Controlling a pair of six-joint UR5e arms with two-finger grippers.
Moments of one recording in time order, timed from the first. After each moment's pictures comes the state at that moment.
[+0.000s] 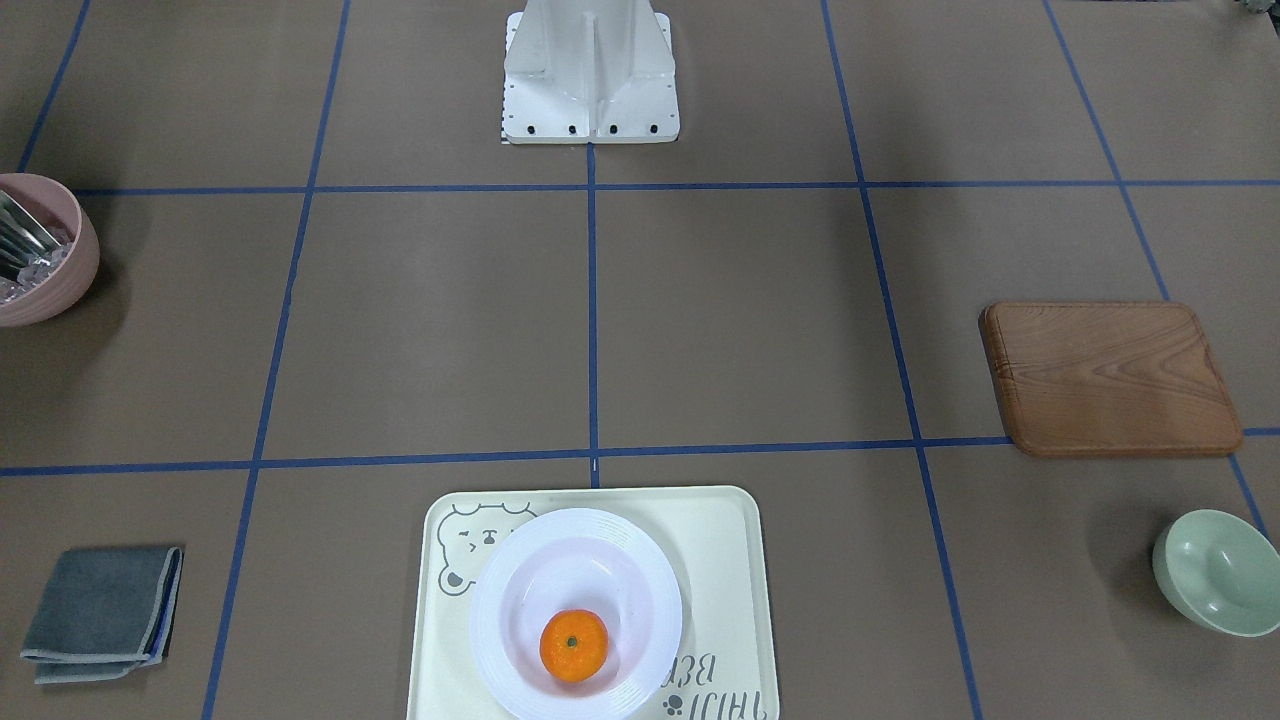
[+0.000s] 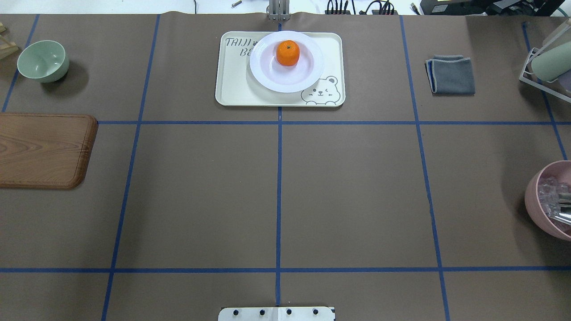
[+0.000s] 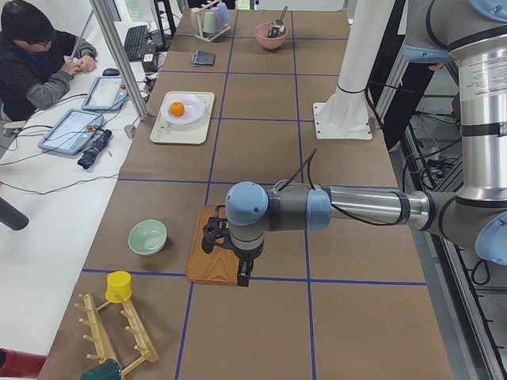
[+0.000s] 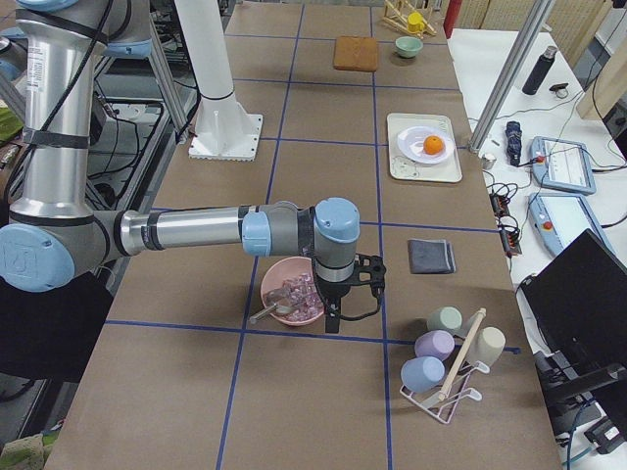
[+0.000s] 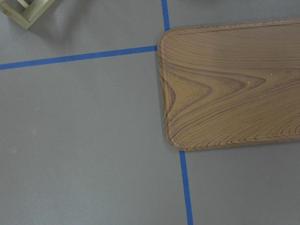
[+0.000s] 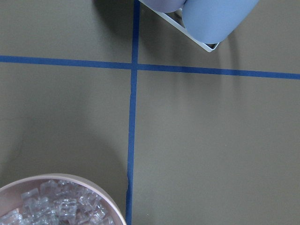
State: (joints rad) left arm -1.66 -1.39 -1.83 -1.43 -2.36 0.22; right arm 1.54 -1.72 1.83 -1.64 2.21 0.03
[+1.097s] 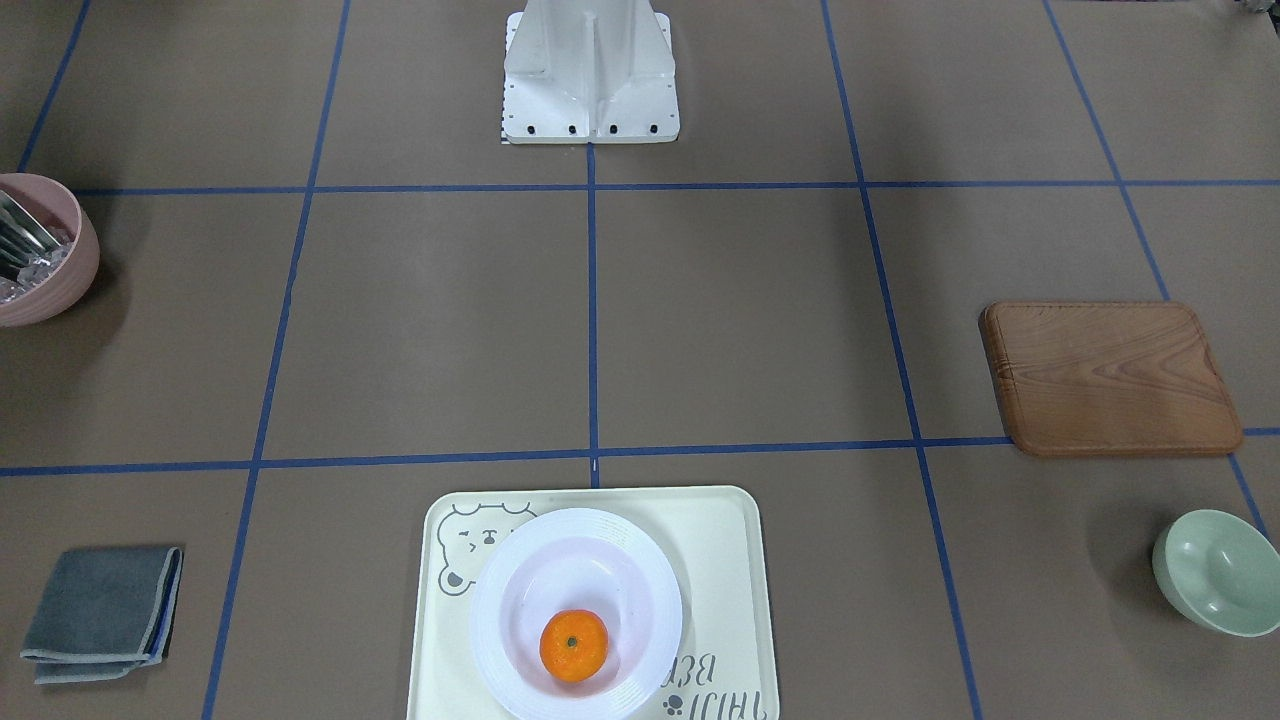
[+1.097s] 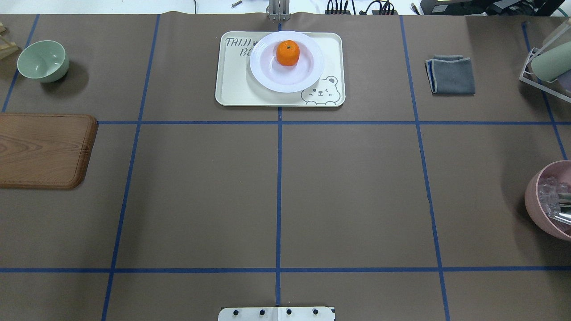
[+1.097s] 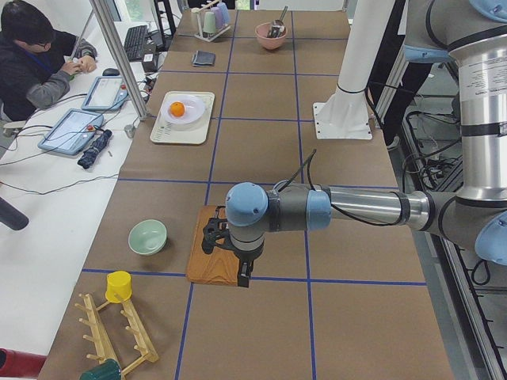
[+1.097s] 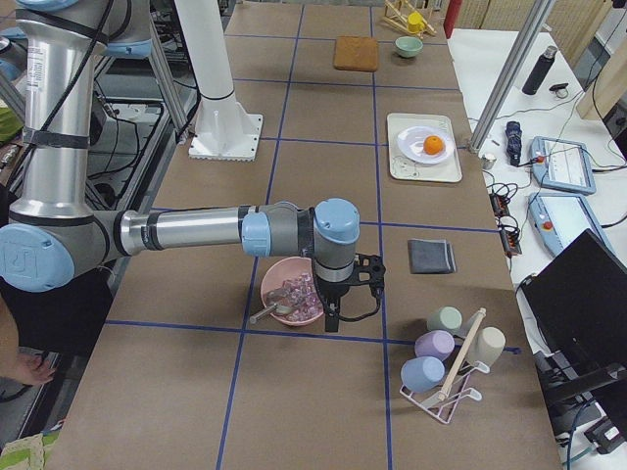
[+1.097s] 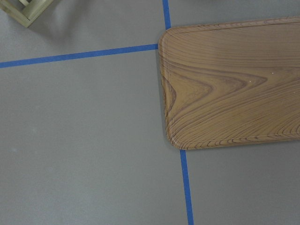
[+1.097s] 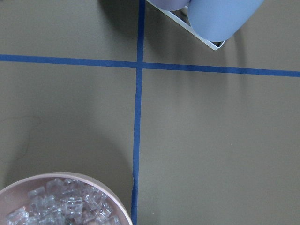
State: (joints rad) left arm -1.66 -1.39 -1.83 -1.43 -2.36 0.22; right arm 1.54 -1.72 1.83 -1.64 2.23 0.03
